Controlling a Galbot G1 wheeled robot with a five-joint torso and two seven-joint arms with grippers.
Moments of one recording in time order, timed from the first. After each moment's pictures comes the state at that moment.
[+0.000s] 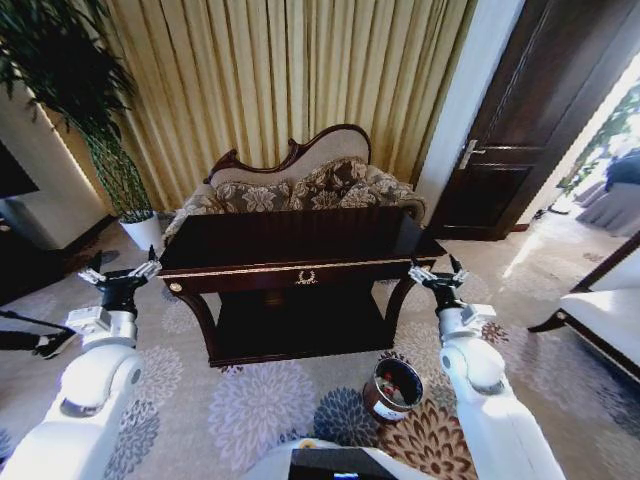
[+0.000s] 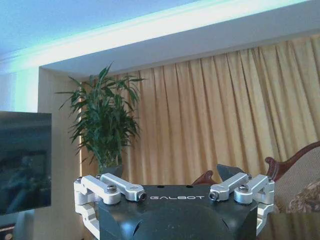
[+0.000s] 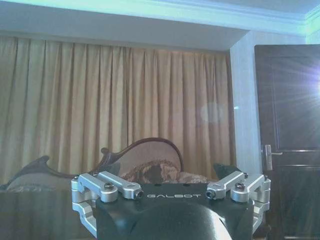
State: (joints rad) left arm 1.47 -0.99 -0.85 -2.18 -0.47 0.10 -0.38; right arm -1.40 1.24 0.67 2.13 0.34 -0.09 0.12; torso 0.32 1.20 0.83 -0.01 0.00
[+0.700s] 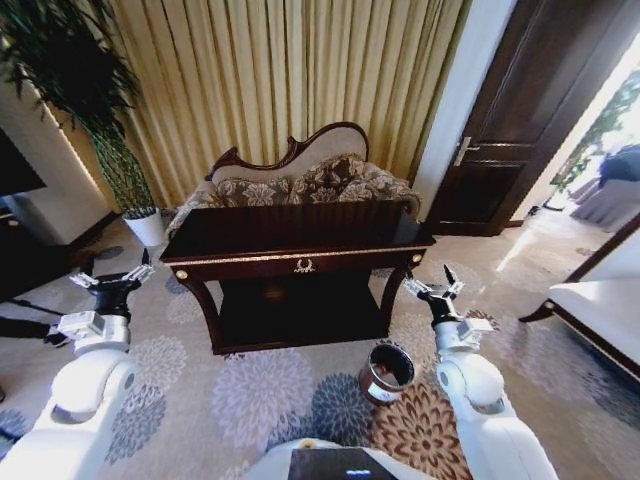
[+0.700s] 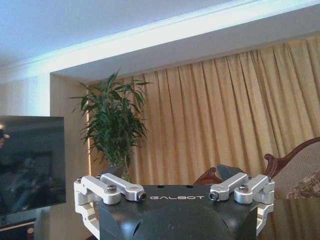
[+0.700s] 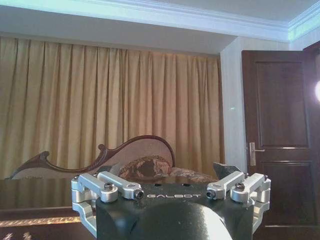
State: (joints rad) left arm 1.50 -0.99 -0.87 -2.17 -0.46 0.08 -0.37; right arm -1.43 1.26 0.68 2.11 0.32 -0.04 0.12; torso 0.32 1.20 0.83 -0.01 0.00
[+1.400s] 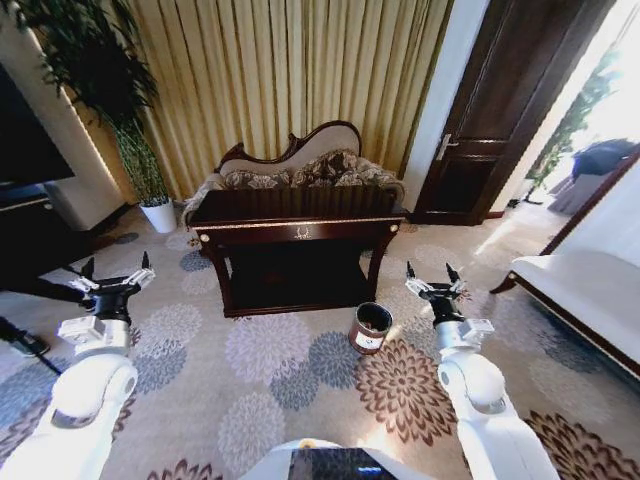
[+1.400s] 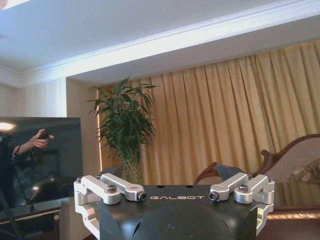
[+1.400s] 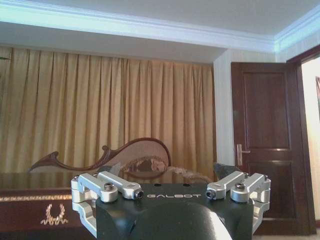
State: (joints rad) left arm 1.53 -1.01 -0.88 -2.16 -0.45 0.05 -0.35; right arm -1.43 1.25 0.68 2.11 0.32 -0.03 0.12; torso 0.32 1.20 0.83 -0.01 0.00
